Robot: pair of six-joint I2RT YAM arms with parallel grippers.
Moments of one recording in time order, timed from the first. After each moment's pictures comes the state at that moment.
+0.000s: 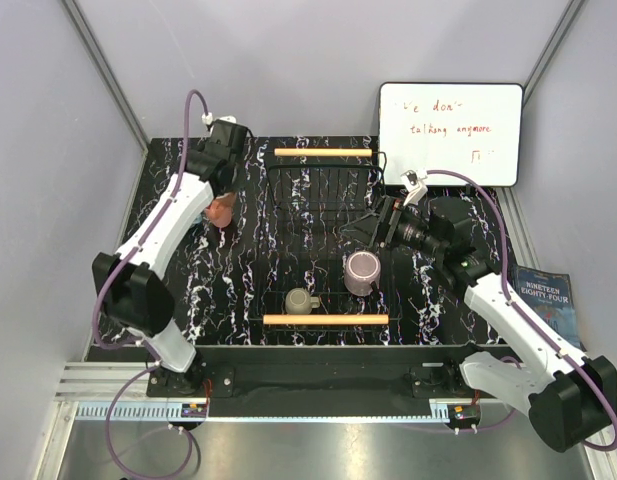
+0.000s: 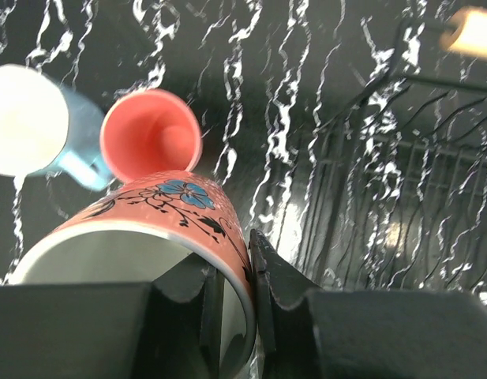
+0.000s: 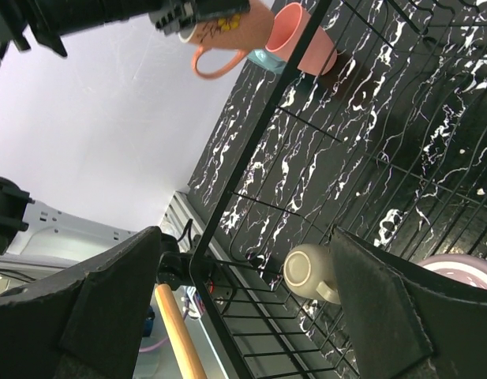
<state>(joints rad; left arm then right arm) -0.34 1.65 1.63 -0.83 -0.34 -0.41 0.43 1.02 0.78 0.07 -0.56 0.78</state>
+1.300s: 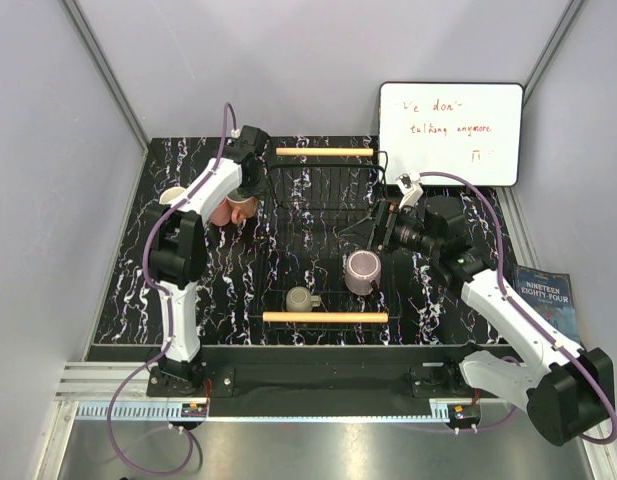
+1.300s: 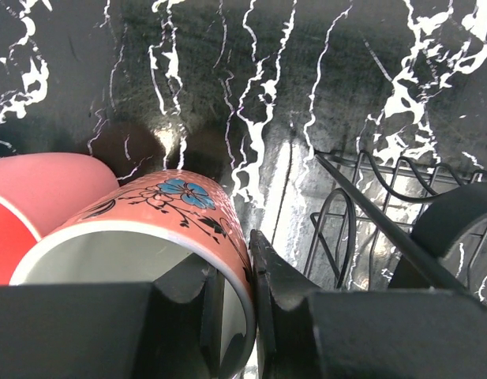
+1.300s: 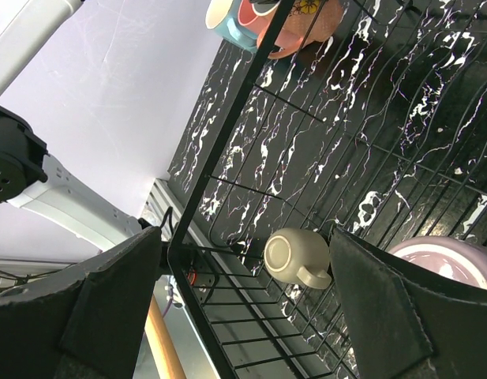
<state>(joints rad) -0.31 2.08 1.80 -0.77 -0.20 -0.41 0.43 1.05 0.78 0.02 -0.56 0.73</state>
